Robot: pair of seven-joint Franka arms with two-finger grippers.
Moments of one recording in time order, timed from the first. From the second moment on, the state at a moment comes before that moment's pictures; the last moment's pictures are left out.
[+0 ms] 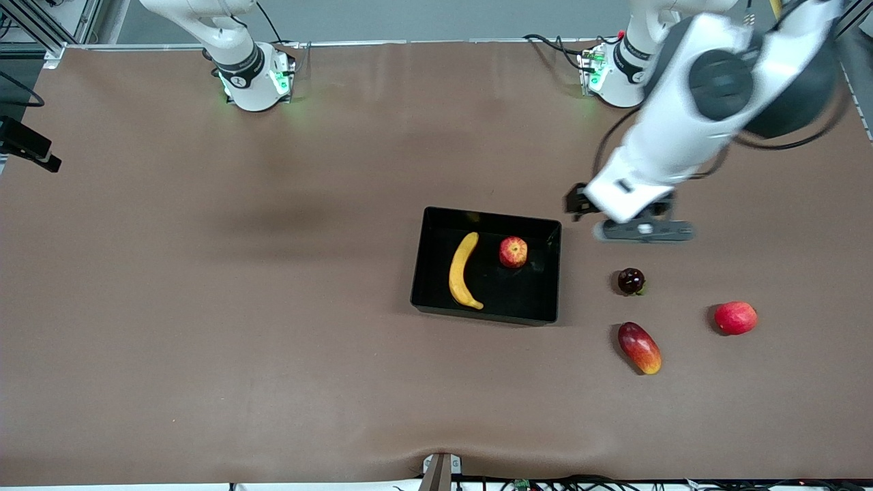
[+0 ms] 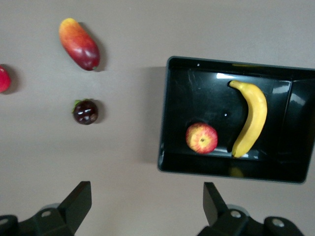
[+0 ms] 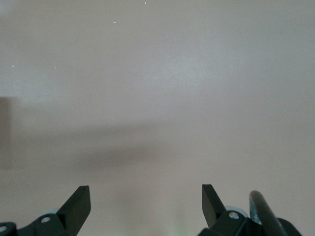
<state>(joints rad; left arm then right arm) -0.32 0.21 -0.16 -1.62 0.06 1.80 -0.45 -0.03 -0.04 -0.09 -1.53 -0.01 1.49 -0.03</state>
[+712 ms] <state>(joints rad) -0.44 0.33 -0.18 -1.91 0.08 2.24 -0.65 -0.03 -0.01 -0.10 -1.53 -0.01 1.49 -0.03</state>
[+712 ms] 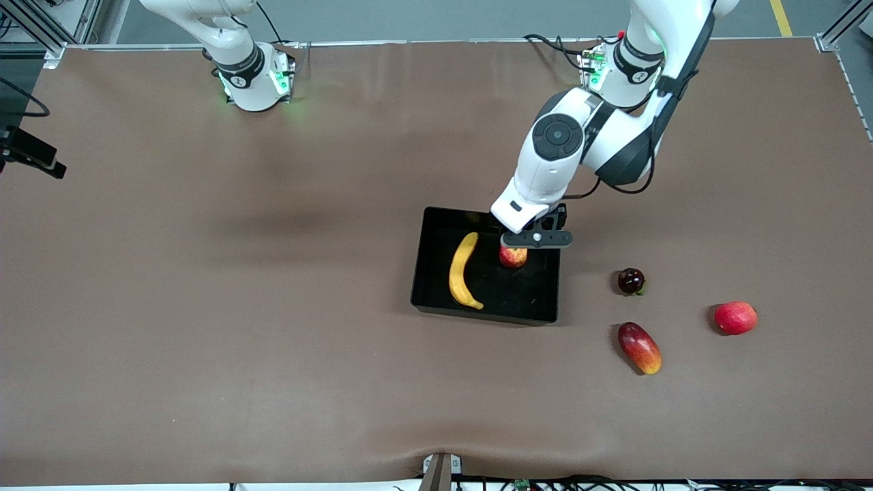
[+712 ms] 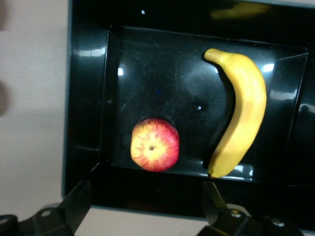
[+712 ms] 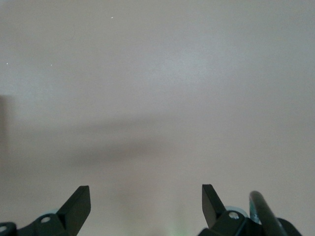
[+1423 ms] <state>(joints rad) -0.44 0.50 -0.18 -1.91 0.16 2.37 -0.70 -0.03 -0.01 -0.10 -1.53 -0.01 1.50 -0.03</state>
